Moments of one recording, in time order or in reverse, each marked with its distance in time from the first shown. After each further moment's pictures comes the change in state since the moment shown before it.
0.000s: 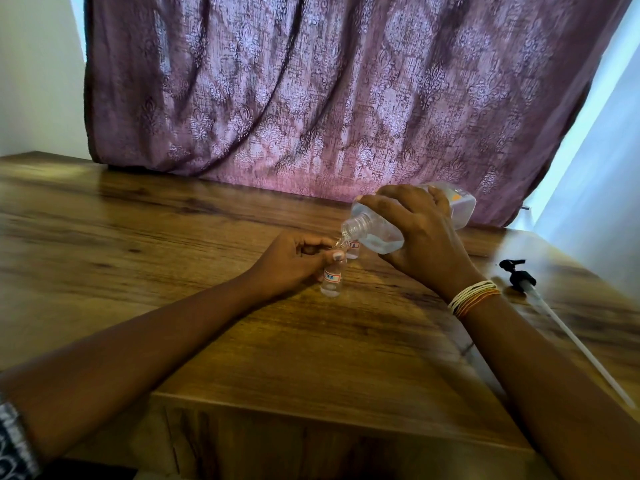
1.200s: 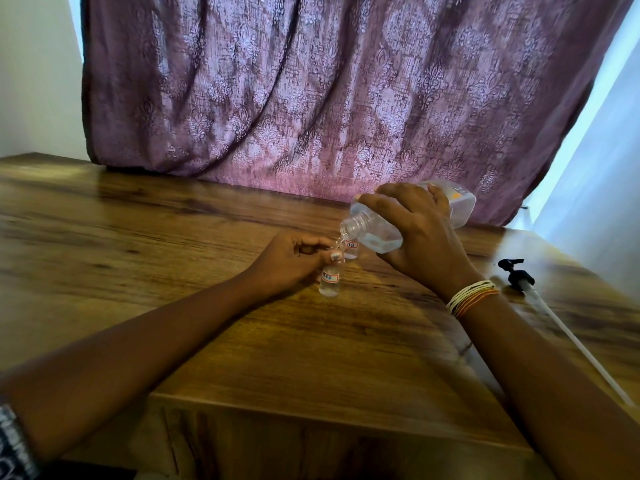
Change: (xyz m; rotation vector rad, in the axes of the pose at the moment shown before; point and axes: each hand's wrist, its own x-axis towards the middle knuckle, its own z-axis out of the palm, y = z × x) left_hand -0.001 0.005 0.000 -0.001 -0.018 -0.021; right_hand 0.000 -0.004 -0.005 0.002 0.028 0.000
